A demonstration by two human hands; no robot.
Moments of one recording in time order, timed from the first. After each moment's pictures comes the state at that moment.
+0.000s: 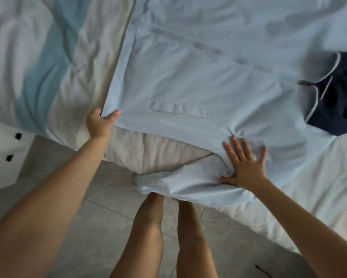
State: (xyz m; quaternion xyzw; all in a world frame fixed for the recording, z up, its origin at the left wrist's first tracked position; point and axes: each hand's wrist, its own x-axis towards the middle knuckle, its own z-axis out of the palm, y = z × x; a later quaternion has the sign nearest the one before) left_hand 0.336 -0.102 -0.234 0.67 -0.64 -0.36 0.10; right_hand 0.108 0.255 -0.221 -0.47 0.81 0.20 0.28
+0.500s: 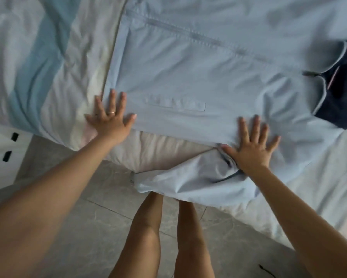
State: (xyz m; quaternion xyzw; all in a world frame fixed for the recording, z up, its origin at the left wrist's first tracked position) left_hand 0.329 -0.073 -0.255 0.46 -0.84 -0.12 -0.26; right_hand 0.098 0.236 -0.244 -0.31 0.91 0.15 0.24
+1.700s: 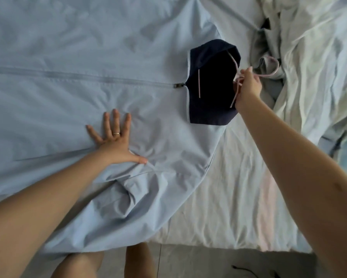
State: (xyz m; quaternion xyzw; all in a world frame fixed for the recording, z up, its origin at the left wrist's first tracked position) left_hand 0.077 0.103 -0.247 0.22 -0.90 -0.17 -0.34; right_hand -0.194 0.307 -0.168 0.26 0.74 -0.61 0.10
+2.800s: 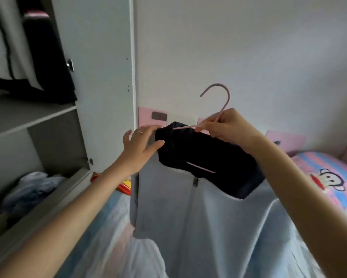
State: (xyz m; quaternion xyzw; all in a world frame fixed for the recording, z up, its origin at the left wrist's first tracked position) left_hand 0.134 -0.039 0.461 0.11 -0.91 -0.26 0.31; right_hand 0.006 0.172 0.567 -0.44 0.77 -0.46 0.09
